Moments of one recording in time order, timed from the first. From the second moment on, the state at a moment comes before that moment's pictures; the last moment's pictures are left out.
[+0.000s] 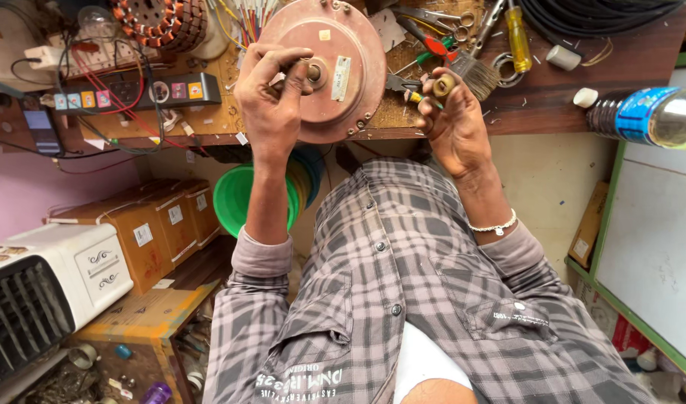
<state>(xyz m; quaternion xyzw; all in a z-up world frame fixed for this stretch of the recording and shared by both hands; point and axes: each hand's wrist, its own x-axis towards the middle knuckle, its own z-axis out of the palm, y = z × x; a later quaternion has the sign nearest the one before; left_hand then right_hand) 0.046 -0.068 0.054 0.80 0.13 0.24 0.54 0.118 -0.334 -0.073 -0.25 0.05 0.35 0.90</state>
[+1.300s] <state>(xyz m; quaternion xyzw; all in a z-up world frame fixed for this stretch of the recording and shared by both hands) 0.023 -0.157 0.020 0.43 0.15 0.00 0.89 0.208 -0.353 -0.148 -0.93 -0.26 0.08 0.25</state>
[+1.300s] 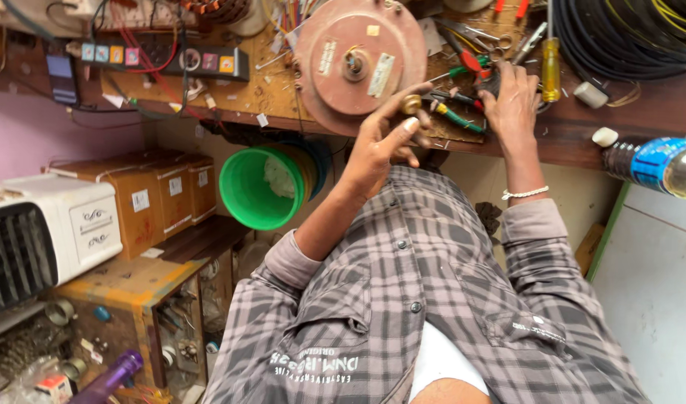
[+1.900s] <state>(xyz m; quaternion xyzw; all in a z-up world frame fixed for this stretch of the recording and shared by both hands) 0.029 -0.158 -0.025 0.55 0.11 -0.08 0.82 0.126 -0.389 0.009 -0.70 -0.20 0.08 0.68</state>
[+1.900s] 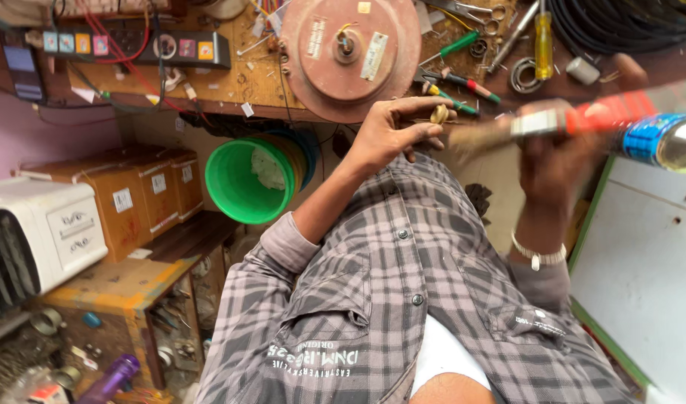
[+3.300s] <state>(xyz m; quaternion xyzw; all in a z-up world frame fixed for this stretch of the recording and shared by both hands) -0.014 -0.190 -0.028 0.43 0.10 -0.01 0.90 0.106 -0.368 -0.001 -0.69 -0.47 0.07 0.55</state>
